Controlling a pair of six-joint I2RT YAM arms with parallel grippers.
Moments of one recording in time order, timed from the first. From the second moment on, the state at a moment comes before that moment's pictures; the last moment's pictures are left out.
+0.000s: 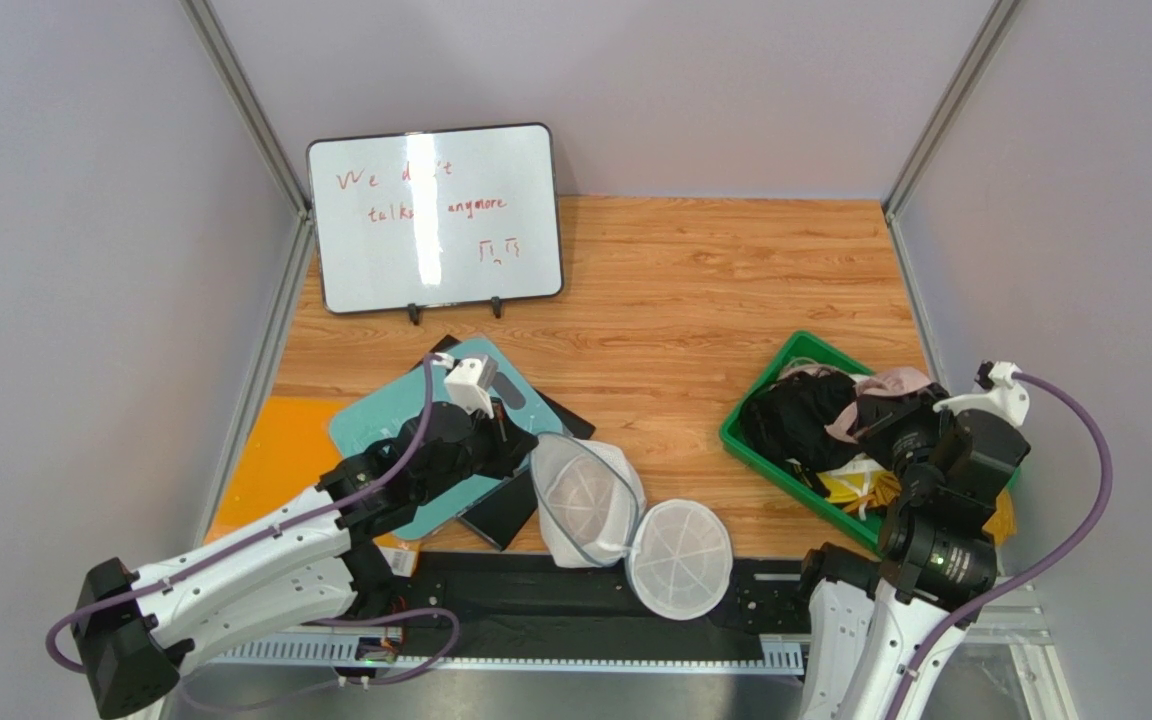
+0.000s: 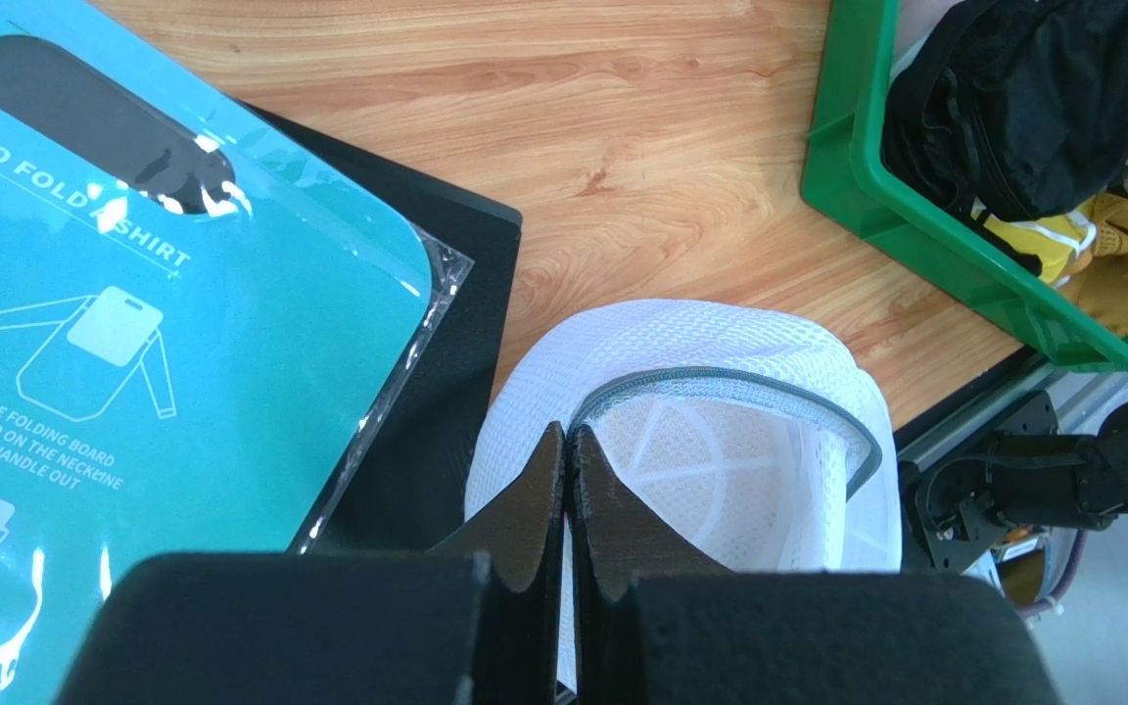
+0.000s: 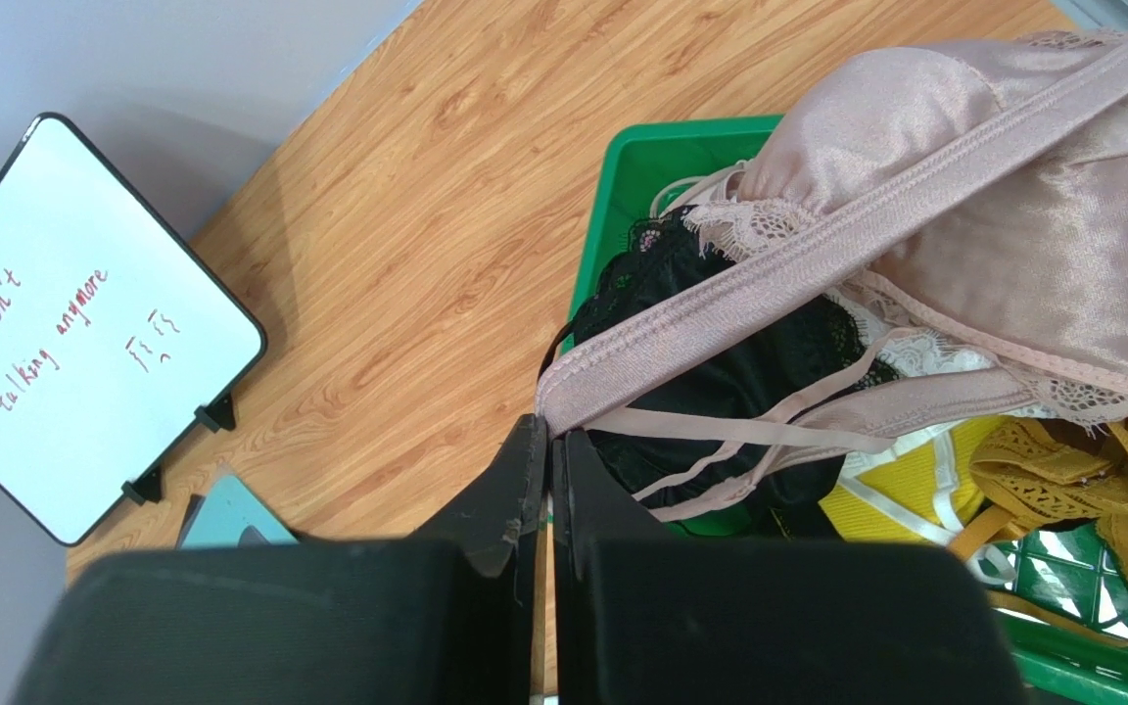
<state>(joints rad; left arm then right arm) -0.91 0.77 0.51 -0.20 -0.19 -0.67 -0.43 0.42 0.89 -0.86 -0.26 0.50</state>
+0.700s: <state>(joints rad) -0.91 0.77 0.51 -0.21 -0.19 -0.67 -0.43 0.37 0.80 -0.86 -0.26 0.50</state>
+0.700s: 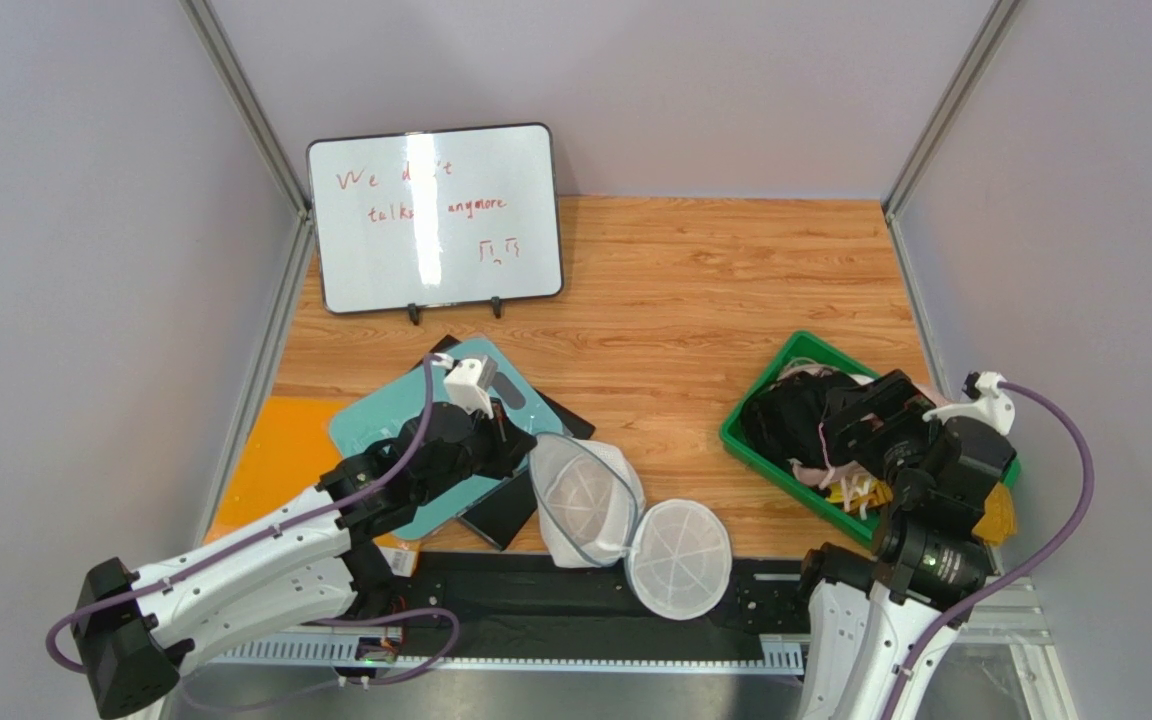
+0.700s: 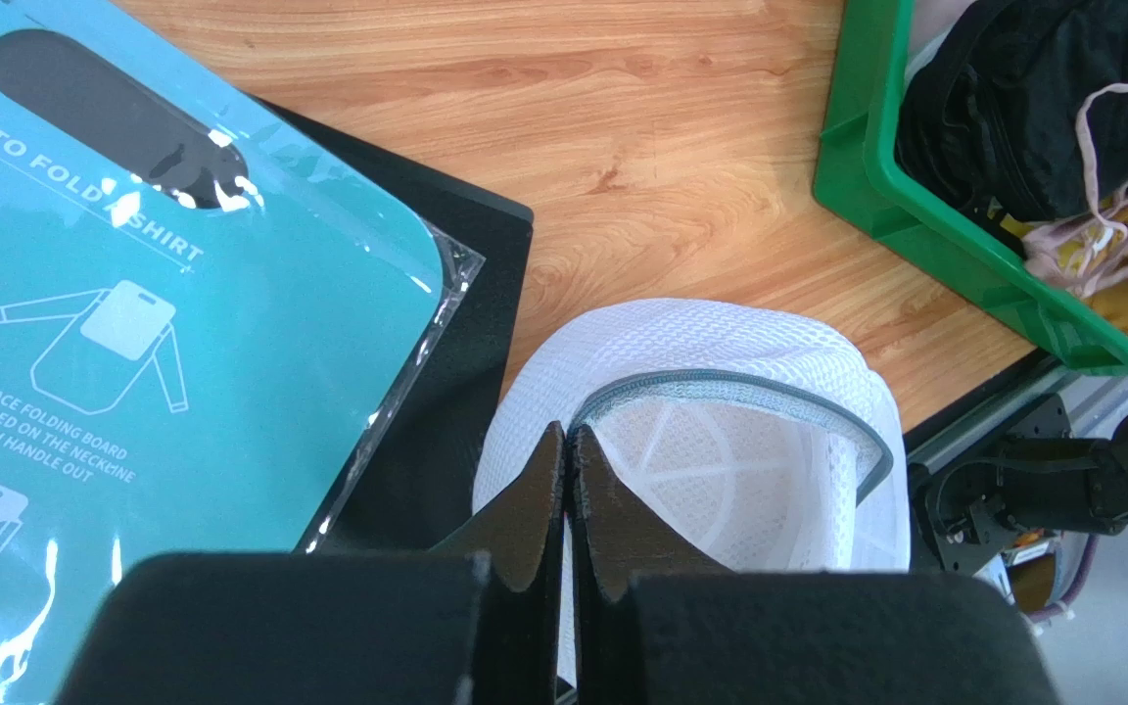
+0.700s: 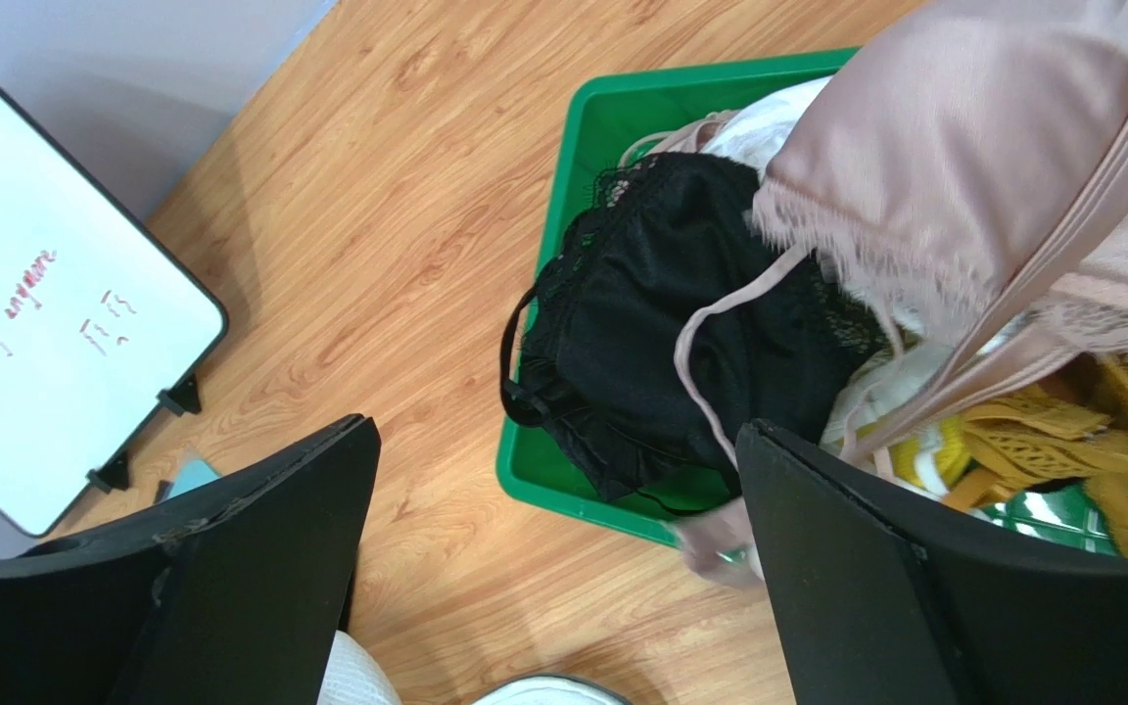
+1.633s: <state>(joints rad) -0.91 0.82 0.51 -0.25 -0.27 -0.68 0.57 0.87 0.79 -0.72 -0.24 0.50</state>
